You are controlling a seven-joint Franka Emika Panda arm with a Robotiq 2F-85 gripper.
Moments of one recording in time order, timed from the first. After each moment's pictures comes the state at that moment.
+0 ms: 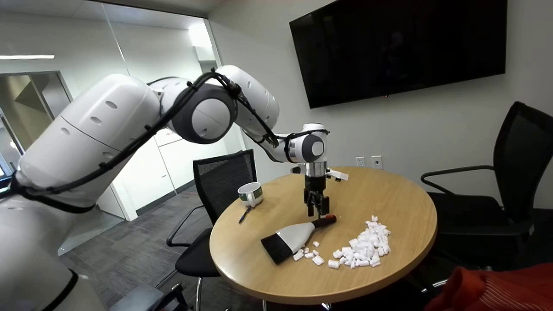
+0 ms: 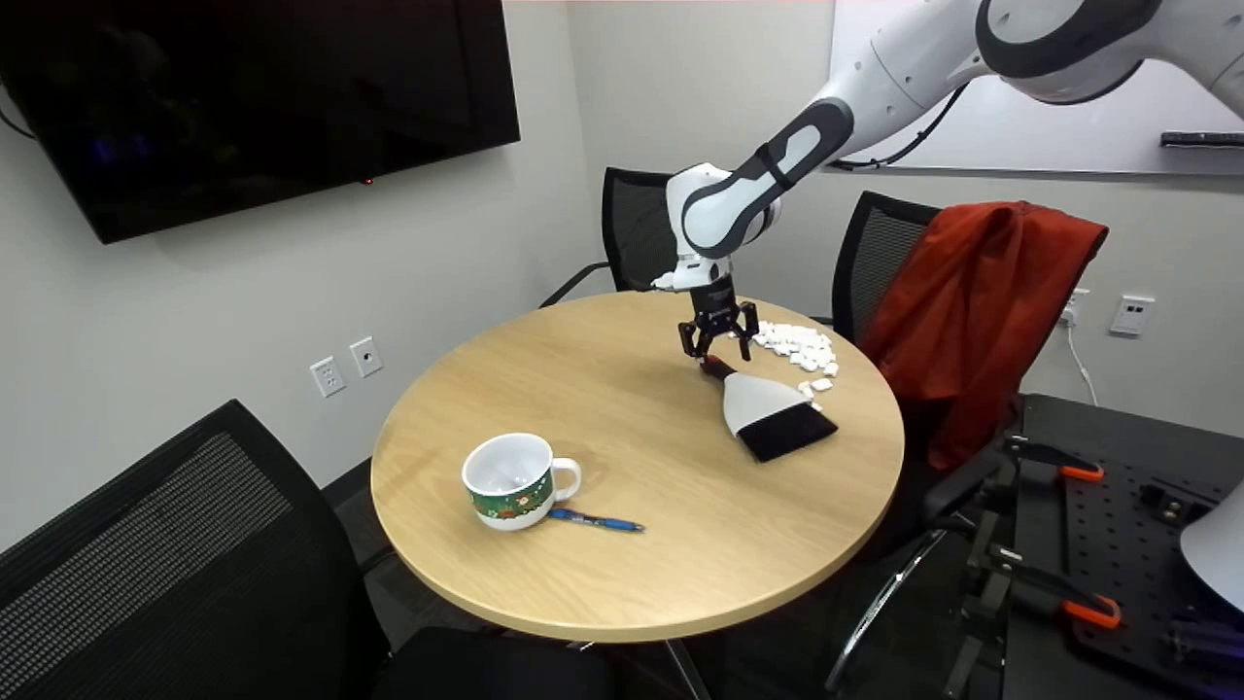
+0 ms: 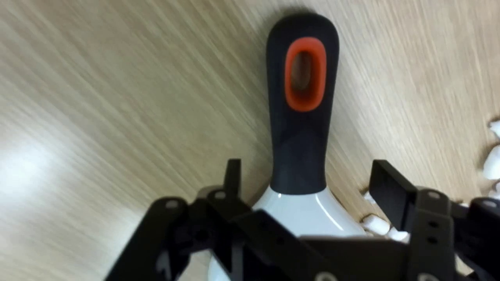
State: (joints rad) arm -0.53 0.93 0.35 -1.45 -0.31 2.08 -2.59
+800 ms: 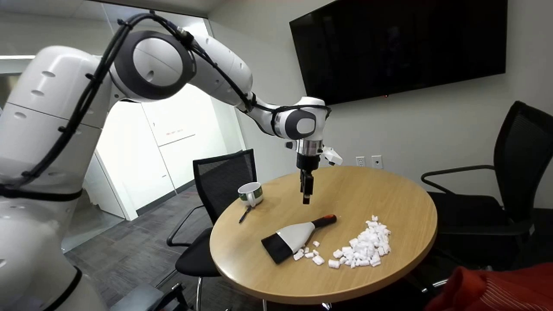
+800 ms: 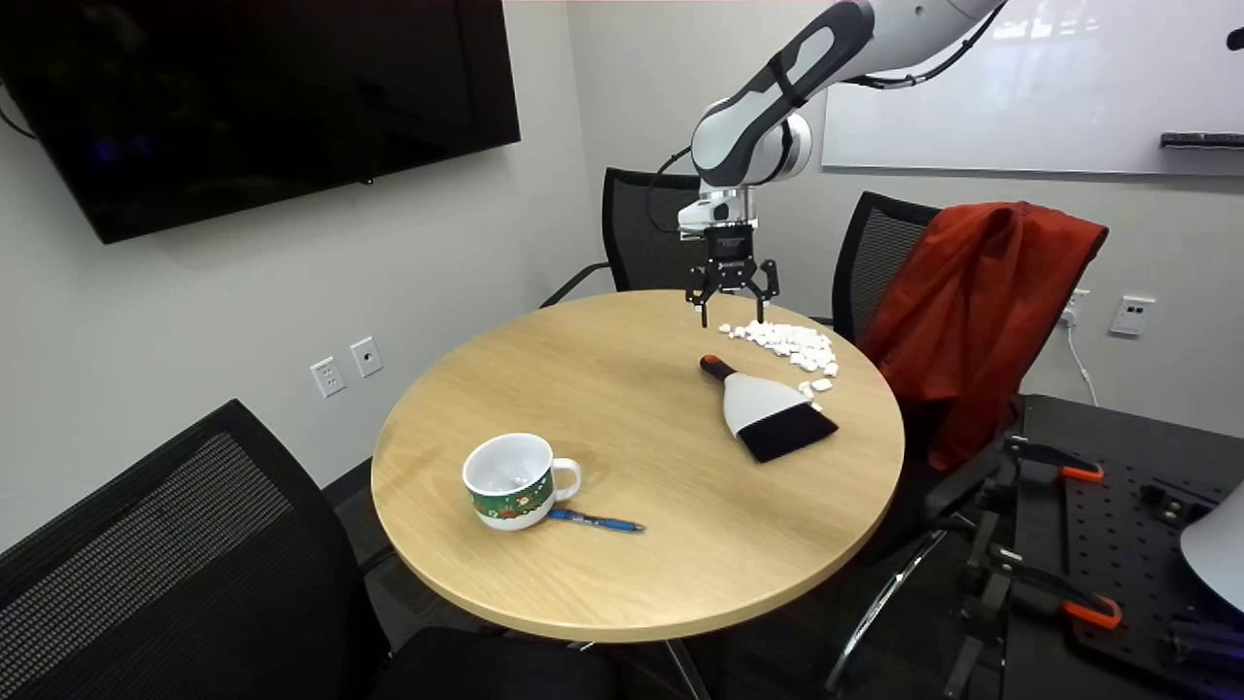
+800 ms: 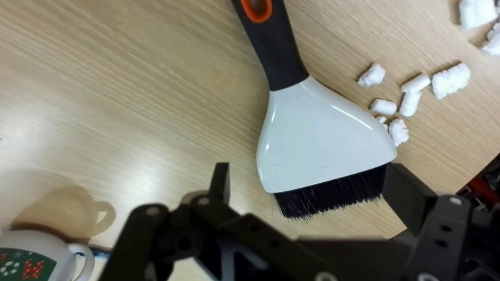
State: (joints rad) arm -0.39 0.63 0.12 -1.67 0.12 2.09 -2.49
